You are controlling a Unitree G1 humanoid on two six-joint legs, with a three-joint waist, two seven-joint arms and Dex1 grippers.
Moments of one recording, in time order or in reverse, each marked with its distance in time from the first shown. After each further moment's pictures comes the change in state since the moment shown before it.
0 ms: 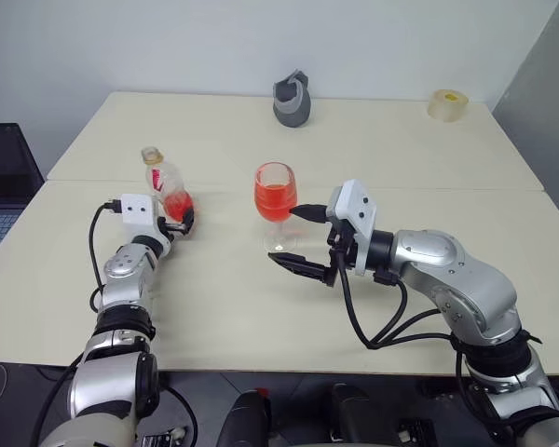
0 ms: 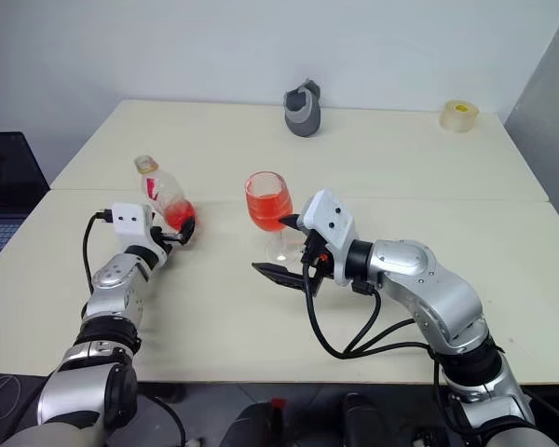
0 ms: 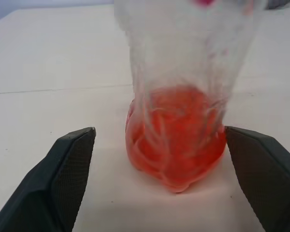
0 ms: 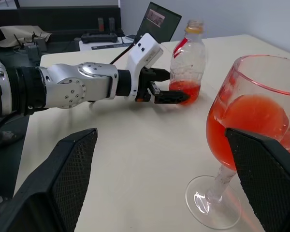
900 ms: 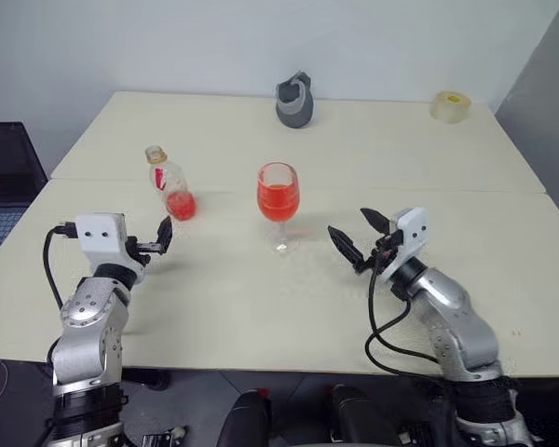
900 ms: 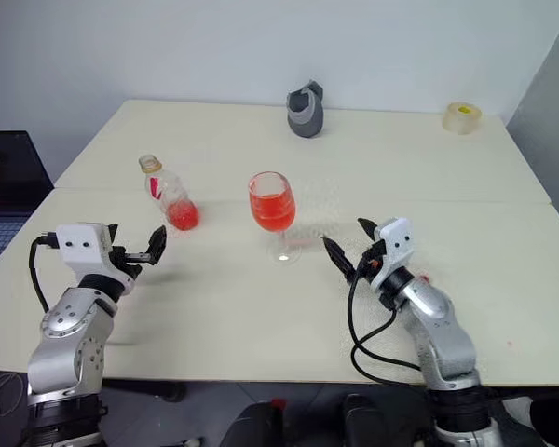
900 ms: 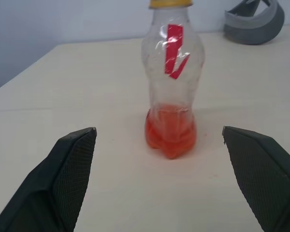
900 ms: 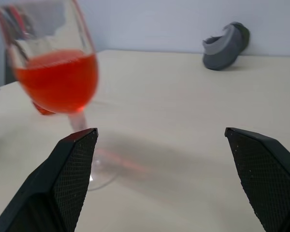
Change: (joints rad) left arm 0.499 -0.063 0.069 -1.008 -0.097 0.417 0.150; right arm 0.356 0.239 -0.210 0.395 -0.205 -0.622 -0.250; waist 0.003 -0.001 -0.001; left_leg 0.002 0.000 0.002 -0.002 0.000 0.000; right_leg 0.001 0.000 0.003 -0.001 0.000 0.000
